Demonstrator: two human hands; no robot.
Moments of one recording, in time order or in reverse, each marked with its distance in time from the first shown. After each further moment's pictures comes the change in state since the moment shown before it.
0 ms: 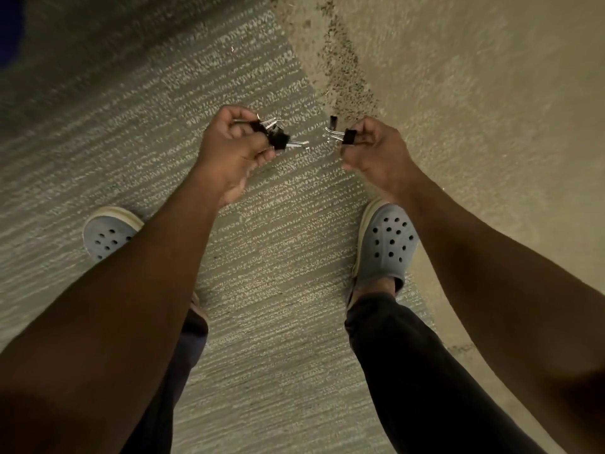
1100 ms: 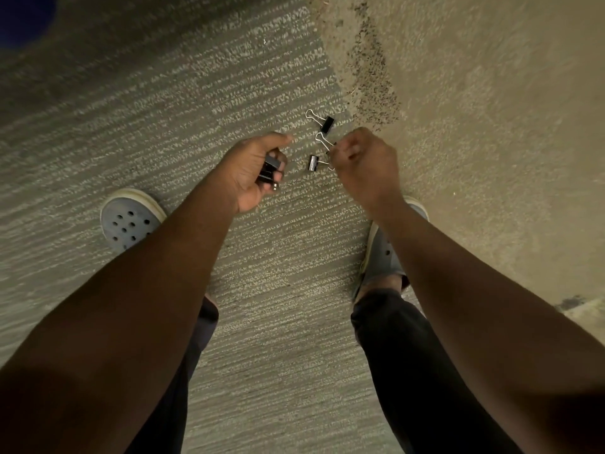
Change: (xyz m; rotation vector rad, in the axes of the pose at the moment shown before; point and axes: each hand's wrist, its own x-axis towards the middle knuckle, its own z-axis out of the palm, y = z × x) left_hand -0.016 -0.005 -0.022 0.018 -0.126 -0.355; right_hand -0.032 -0.025 0.059 -0.553 0.210 -0.125
